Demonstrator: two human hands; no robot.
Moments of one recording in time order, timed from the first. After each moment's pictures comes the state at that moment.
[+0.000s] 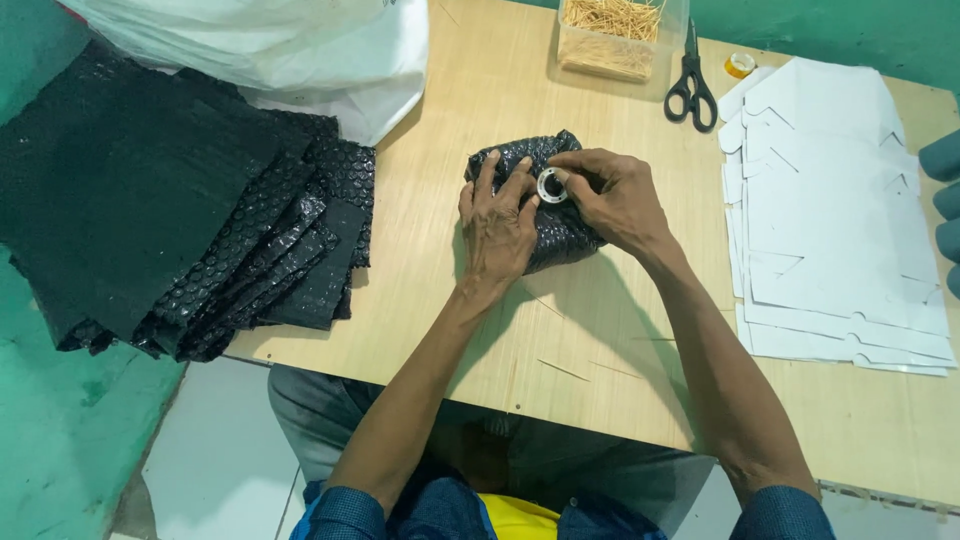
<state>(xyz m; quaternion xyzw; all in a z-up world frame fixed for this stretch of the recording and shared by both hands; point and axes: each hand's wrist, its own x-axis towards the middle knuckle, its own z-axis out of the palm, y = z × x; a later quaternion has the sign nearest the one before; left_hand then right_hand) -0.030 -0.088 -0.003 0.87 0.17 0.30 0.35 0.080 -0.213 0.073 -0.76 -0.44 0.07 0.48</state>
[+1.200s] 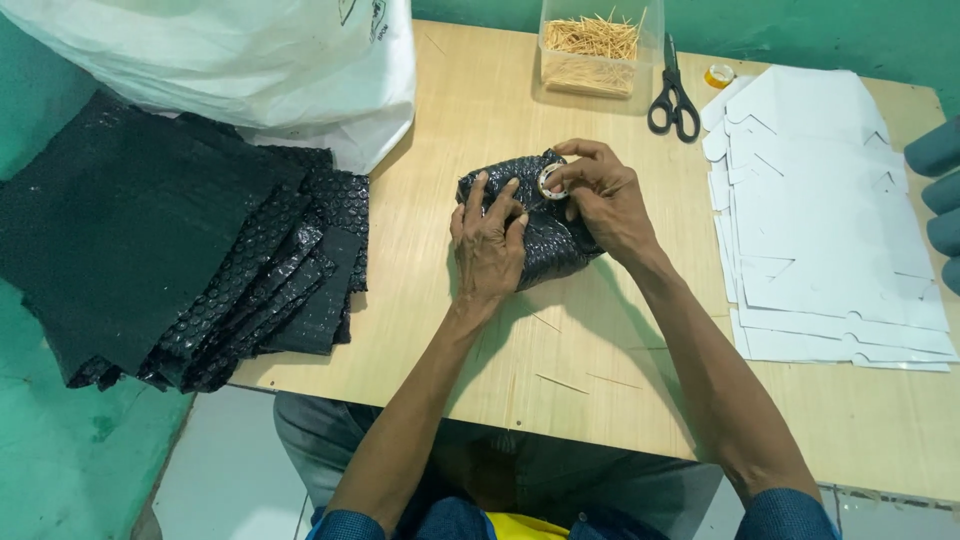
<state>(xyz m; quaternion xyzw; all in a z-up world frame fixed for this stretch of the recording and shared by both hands) -0.029 -0.090 -0.002 0.84 0.16 0.32 0.41 0.109 -0.208 0.033 -0.64 -0.41 0.09 0.64</state>
